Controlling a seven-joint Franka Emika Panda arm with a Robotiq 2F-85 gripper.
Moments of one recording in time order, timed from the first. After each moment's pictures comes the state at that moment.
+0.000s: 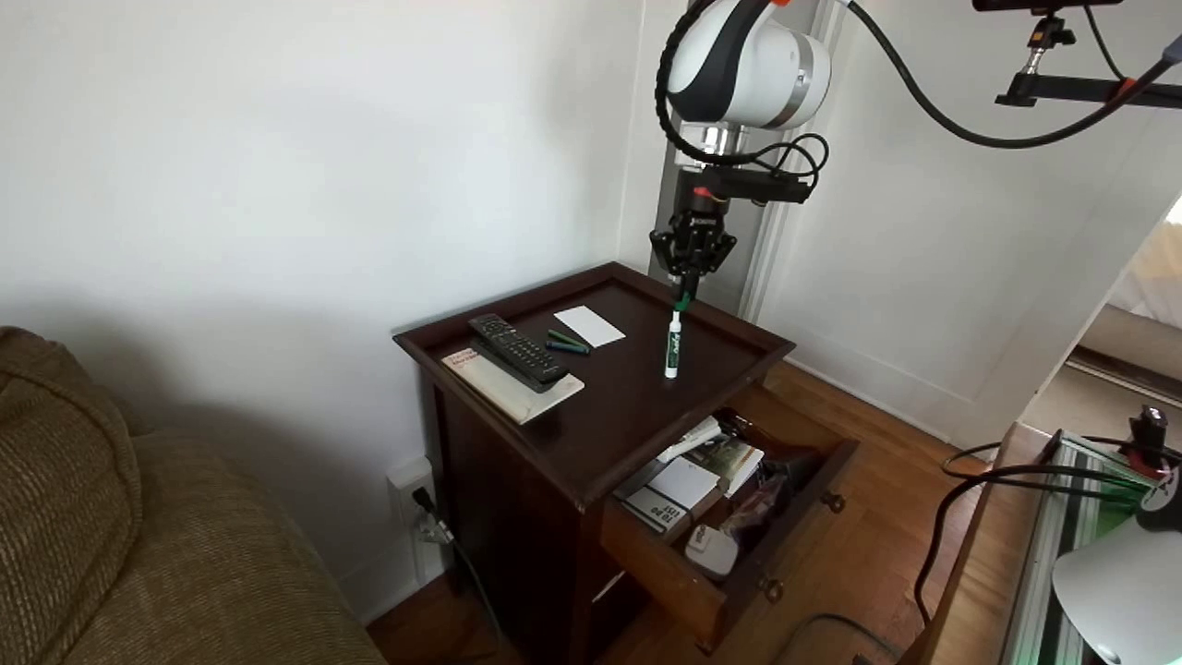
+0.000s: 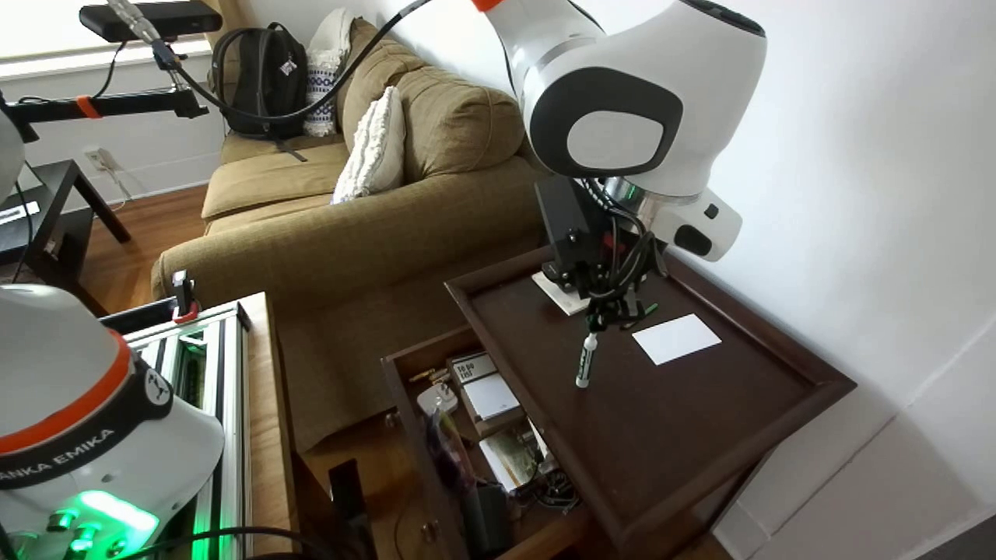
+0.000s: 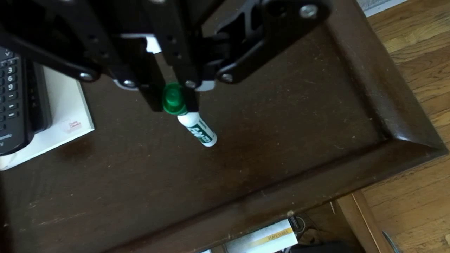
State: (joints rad) arm -0.12 0.37 -0.07 -2.17 0.21 2.42 -0.01
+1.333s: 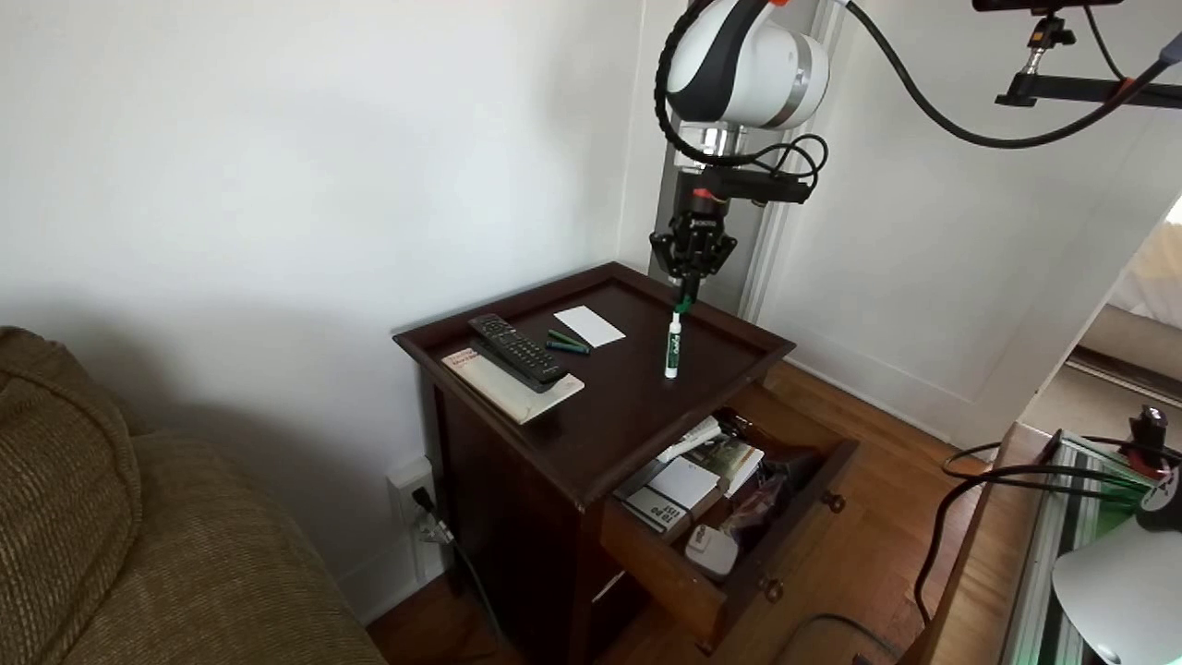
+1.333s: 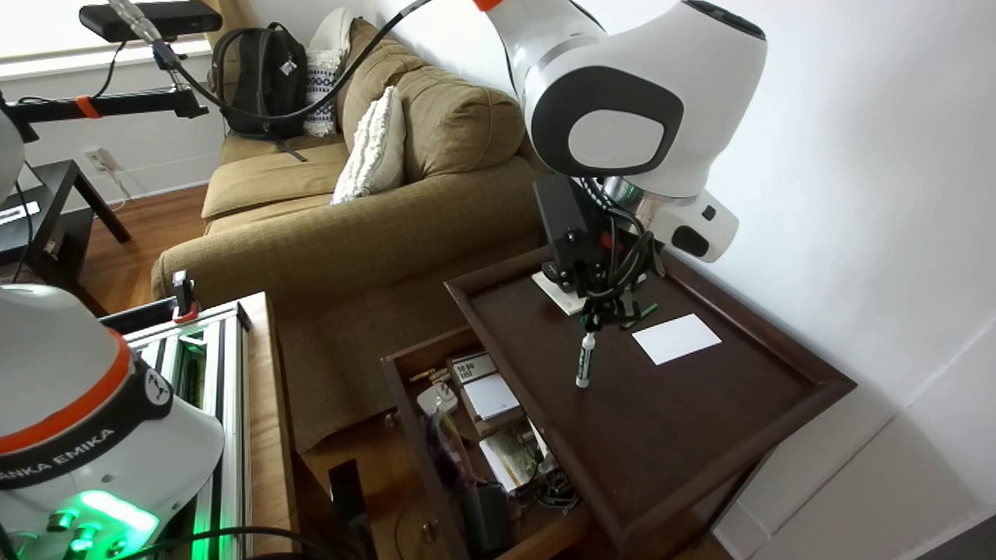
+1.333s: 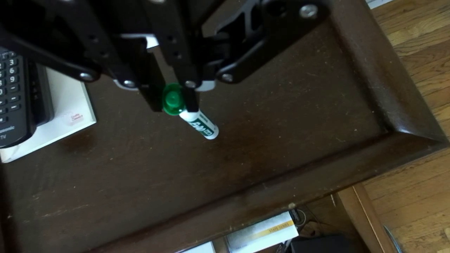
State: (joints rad) arm -0.12 0.37 -0.07 -2.17 0.21 2.39 -0.01
